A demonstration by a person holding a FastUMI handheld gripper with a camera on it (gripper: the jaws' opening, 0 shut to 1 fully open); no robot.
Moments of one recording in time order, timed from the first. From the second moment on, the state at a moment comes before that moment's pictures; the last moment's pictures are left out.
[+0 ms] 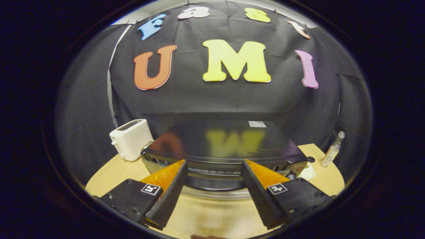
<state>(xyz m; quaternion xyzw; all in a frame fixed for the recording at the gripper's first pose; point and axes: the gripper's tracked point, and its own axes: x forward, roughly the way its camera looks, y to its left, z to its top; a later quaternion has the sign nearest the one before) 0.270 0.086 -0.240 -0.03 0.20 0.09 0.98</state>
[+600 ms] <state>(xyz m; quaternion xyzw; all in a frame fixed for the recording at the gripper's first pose) 0.175 0.078 -0.295 -0.05 0.13 0.09 0.99</state>
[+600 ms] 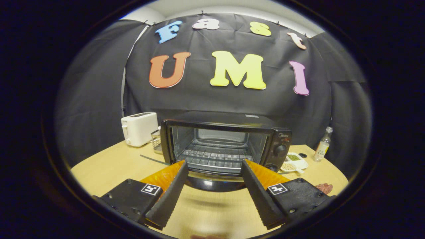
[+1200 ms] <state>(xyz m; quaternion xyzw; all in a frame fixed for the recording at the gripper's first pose) 0.137 0.072 -0.390 -0.01 0.27 0.12 0.96</state>
